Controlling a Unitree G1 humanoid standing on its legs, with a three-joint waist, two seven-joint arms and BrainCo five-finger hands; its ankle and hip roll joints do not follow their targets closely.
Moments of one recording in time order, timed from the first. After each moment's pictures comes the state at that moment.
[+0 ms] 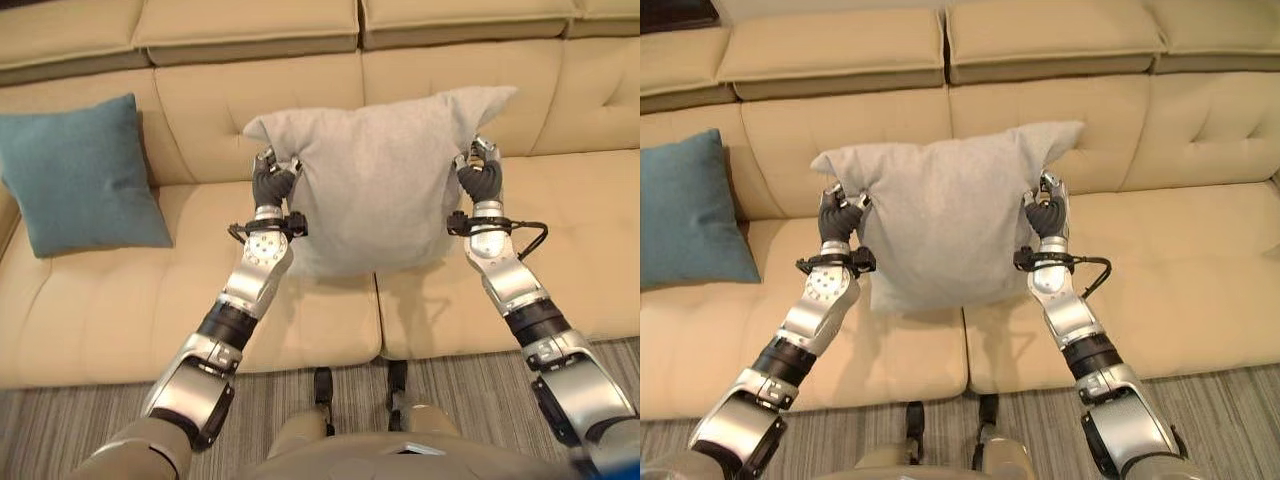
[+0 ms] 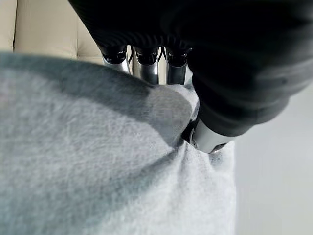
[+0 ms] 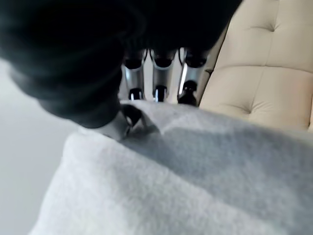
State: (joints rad) left arm -0.64 0.36 -0.37 0.46 -0.41 -0.20 0.51; right arm -0.66 -0.42 0.36 0.49 0.02 -0.10 -0.55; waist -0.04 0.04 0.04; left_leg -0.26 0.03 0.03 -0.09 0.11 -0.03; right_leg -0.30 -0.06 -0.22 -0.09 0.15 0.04
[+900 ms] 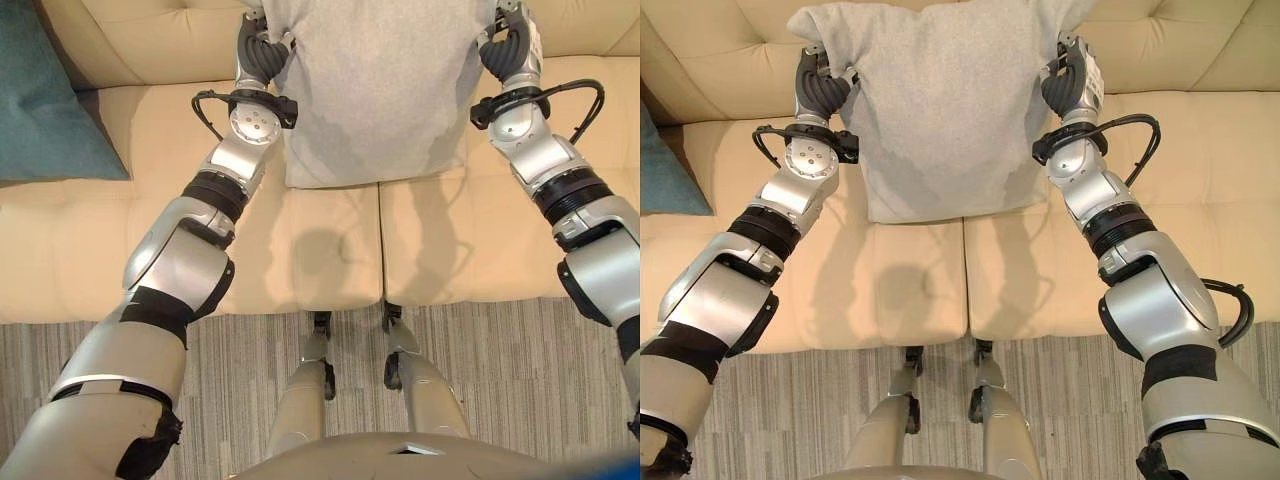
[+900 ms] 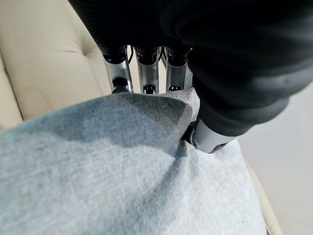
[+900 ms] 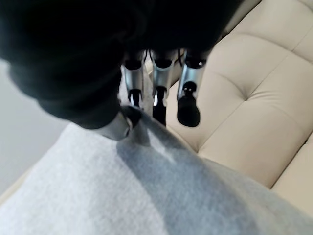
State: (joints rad) left arm -1.22 0.44 -0.57 0.98 -0.45 -0.21 0.46; right arm -1.22 -0.57 0.66 0.90 0.14 -0.08 -0.54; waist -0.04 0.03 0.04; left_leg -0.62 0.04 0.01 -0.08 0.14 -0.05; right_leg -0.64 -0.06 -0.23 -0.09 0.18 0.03
